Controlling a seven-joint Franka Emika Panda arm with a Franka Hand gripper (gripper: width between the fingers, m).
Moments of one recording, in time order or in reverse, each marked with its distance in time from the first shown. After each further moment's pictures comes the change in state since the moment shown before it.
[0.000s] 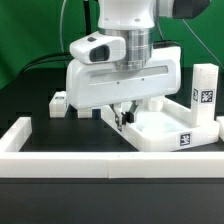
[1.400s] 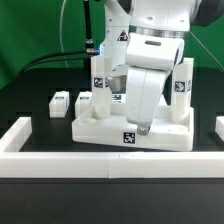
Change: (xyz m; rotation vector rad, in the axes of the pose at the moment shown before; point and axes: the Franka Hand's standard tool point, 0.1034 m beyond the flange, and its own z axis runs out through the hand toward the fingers) arm 0.040 -0.003 -0.003 -0.106 -0.066 -0.955
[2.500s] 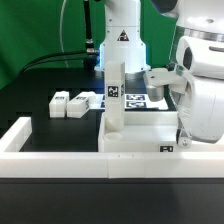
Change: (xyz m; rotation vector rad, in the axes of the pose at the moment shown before) arm 0.066 0.046 -0.008 0.008 -0.019 -0.105
